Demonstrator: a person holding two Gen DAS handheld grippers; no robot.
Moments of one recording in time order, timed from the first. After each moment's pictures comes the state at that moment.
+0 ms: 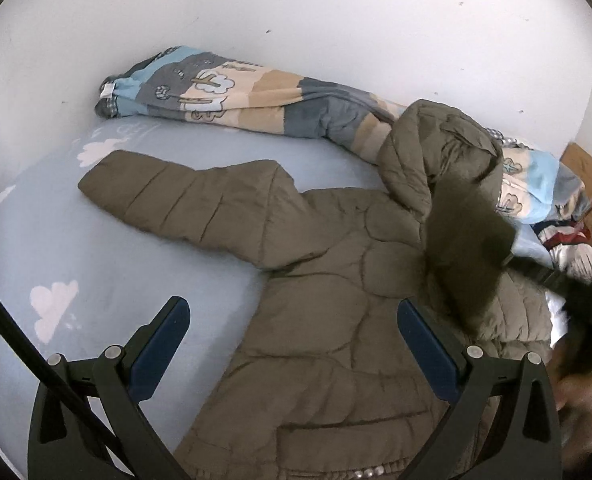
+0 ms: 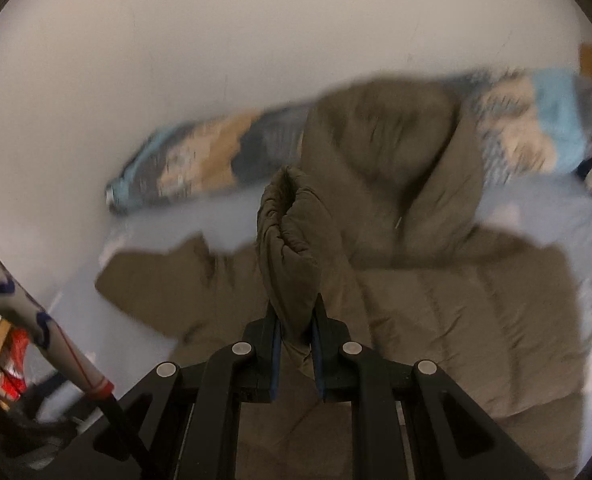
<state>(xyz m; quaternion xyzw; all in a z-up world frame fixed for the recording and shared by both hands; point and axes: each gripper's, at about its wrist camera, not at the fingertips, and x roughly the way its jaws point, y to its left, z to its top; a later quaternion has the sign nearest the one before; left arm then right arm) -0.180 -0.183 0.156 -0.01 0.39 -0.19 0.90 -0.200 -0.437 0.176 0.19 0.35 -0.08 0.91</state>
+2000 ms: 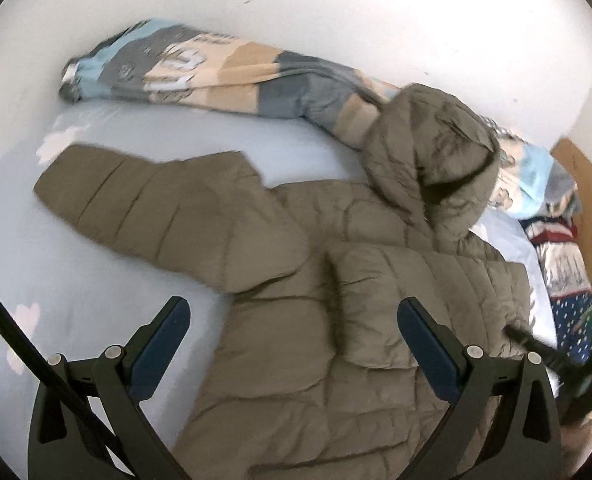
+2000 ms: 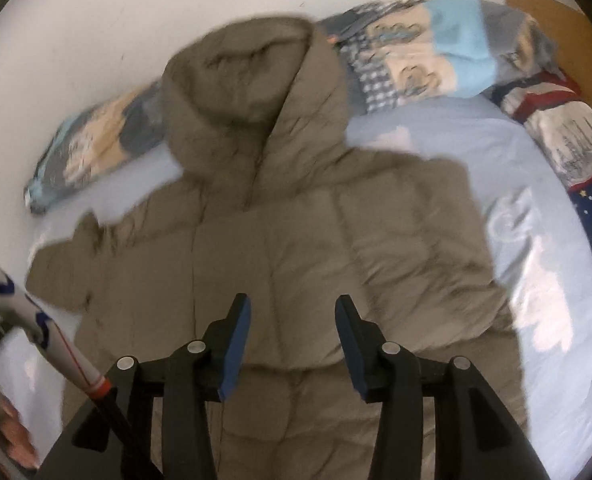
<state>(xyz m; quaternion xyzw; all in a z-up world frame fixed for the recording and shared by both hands) -0.117 -0.210 0.156 -0.02 0.45 -0.22 0.86 -0.259 -0.505 0.128 0.22 0.44 -0.22 0.85</state>
